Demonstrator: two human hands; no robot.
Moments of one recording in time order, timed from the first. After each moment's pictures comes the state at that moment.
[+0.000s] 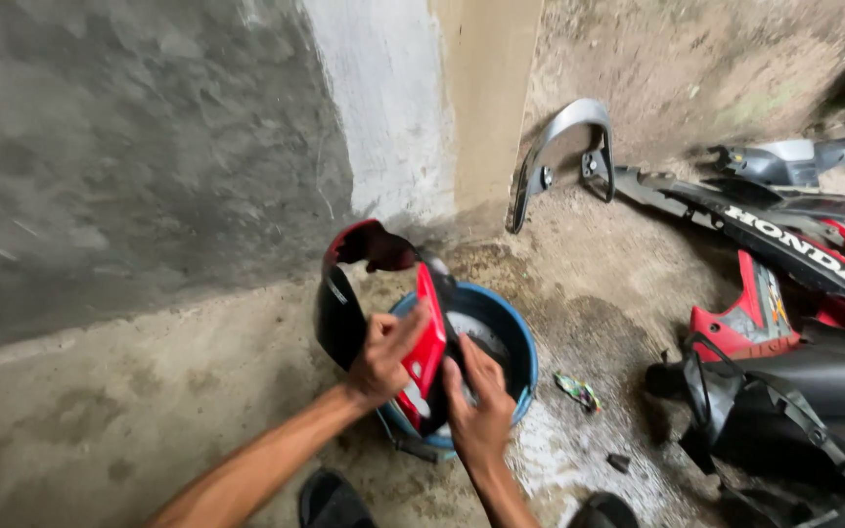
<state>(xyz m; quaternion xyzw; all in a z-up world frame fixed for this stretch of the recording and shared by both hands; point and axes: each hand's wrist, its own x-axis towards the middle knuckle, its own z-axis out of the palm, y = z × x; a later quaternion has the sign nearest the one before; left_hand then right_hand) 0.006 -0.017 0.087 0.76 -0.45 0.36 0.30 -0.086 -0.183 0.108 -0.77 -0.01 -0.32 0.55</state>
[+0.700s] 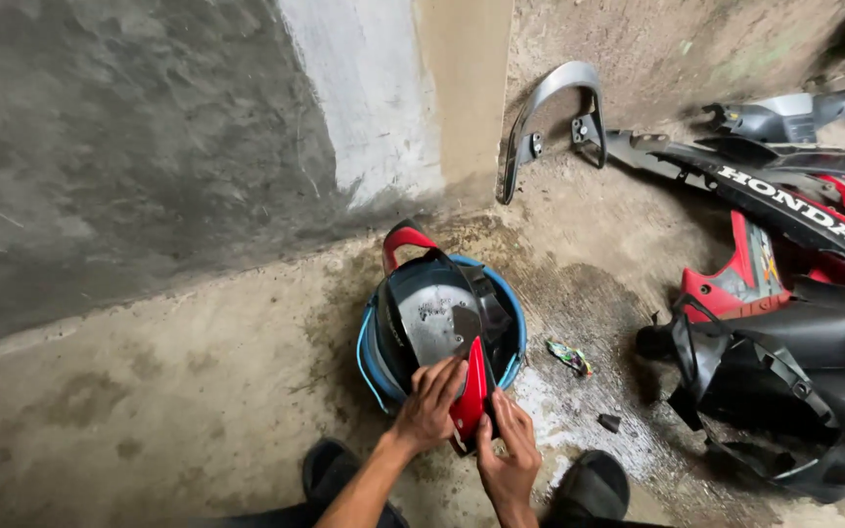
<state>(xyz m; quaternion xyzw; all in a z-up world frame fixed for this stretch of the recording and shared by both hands) -0.090 -0.079 -0.022 0.85 -0.41 0.26 0.22 -0.177 -0.232 0.010 -0.80 -0.01 -0.39 0.46</state>
